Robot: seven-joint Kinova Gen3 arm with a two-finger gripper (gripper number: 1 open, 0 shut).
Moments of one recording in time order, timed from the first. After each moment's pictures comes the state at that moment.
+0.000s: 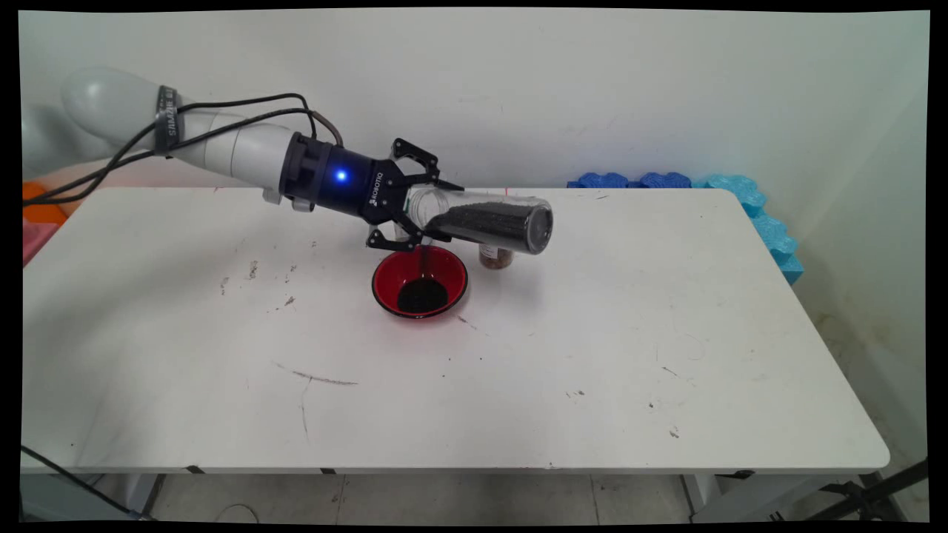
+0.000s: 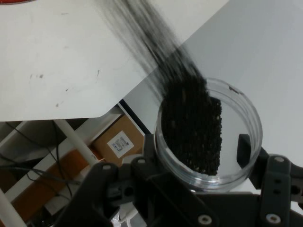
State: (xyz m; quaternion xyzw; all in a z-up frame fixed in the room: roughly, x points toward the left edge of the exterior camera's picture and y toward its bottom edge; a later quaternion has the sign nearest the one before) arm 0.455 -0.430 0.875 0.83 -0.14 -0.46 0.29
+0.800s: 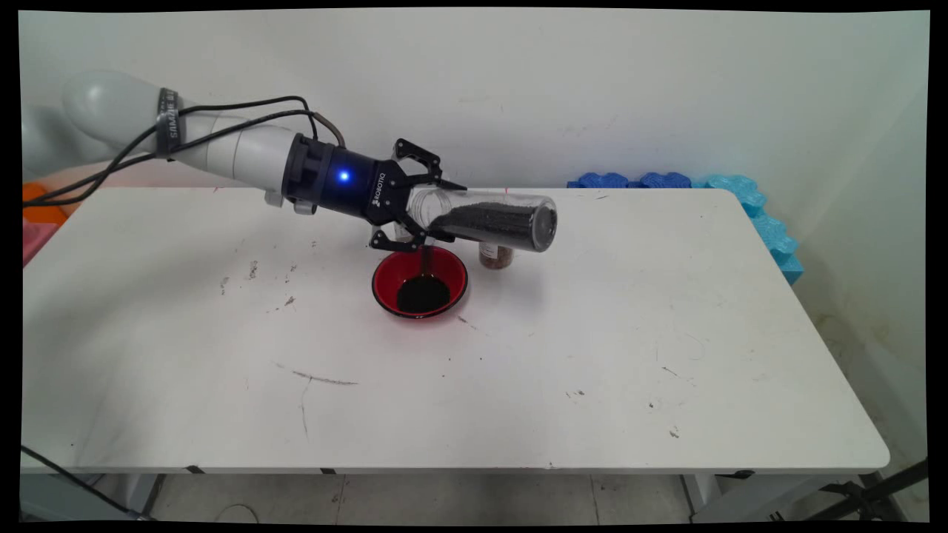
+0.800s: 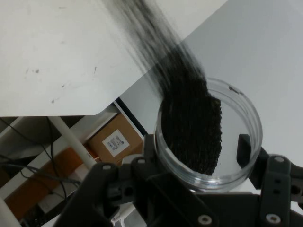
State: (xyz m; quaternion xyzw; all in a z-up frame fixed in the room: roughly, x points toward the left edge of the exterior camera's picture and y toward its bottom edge) arm 0.451 -0.427 0.874 0.83 -0.13 -0.47 0.28
